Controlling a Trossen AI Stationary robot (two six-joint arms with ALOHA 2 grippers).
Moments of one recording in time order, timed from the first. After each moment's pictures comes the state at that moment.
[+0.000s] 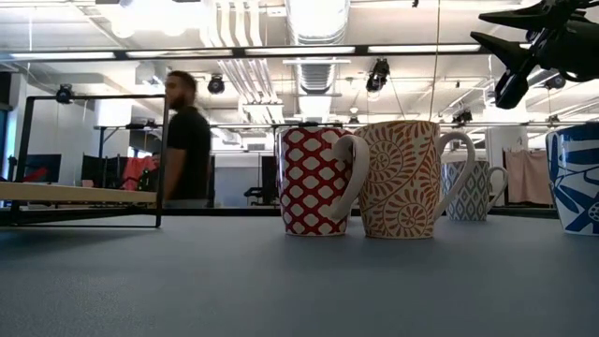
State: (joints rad) left arm -1.05 1.48 1.38 -1.32 -0.12 -1.61; right arm -0.05 0.04 0.01 0.39 0.08 0.64
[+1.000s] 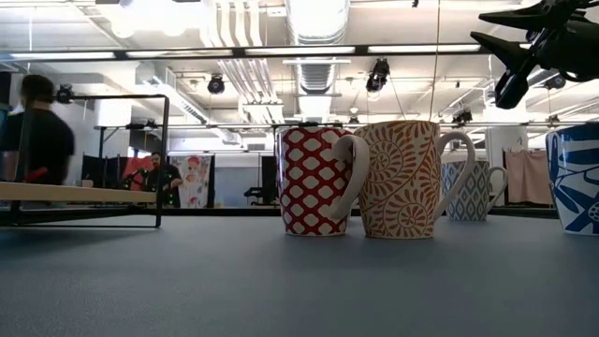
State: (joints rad) left arm -1.13 1.49 1.31 -1.27 0.07 -1.69; right arm -0.05 0.04 0.01 0.39 0.08 0.64
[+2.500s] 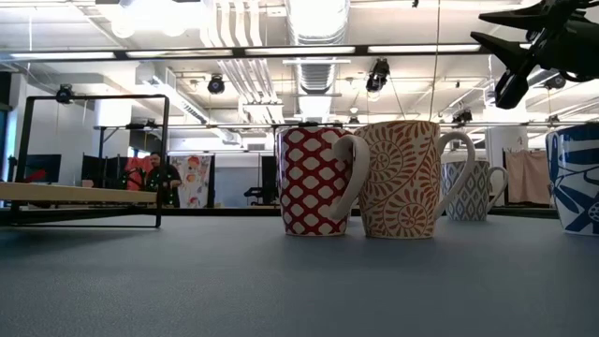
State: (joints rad) left arm -0.79 1.41 1.47 -1.20 -0.39 -0.96; right arm -0.05 0.04 0.01 0.39 0.08 0.64
